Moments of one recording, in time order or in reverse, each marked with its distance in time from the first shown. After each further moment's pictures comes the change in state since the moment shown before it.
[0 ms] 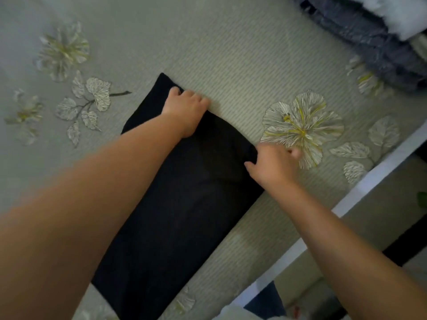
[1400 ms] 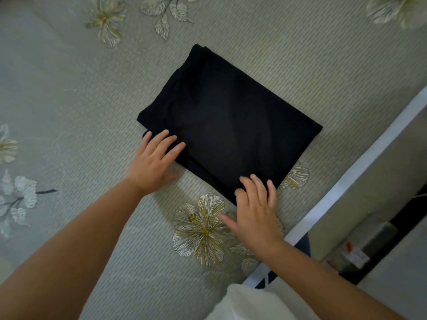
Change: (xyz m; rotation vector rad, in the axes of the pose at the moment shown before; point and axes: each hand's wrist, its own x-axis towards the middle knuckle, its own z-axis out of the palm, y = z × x) left_hand -0.377 -0.109 0.243 -0.100 0.209 0.165; right_hand -0.318 -0.209 0.216 -0.071 0.258 -0.239
